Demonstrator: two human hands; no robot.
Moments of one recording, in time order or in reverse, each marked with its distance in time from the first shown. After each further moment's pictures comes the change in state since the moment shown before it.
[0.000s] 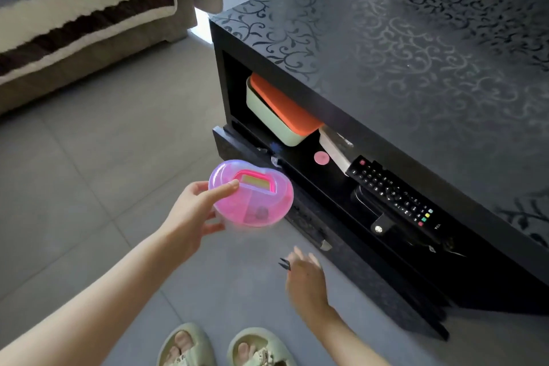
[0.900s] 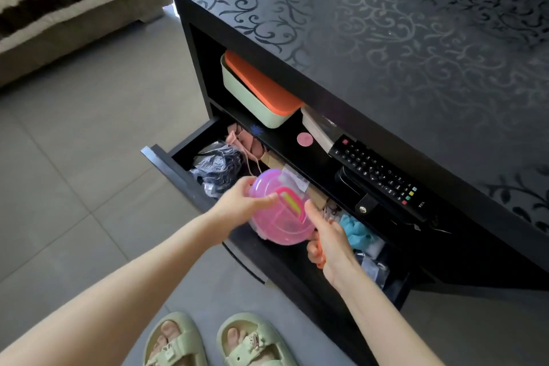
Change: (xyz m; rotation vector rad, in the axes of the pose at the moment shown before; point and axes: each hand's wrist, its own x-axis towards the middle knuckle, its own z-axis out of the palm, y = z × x) left_hand 0.038 -0.042 0.070 0.391 -0.233 -0.034; right_hand -0.001 0.018 -0.094 1.391 -0.023 0.771
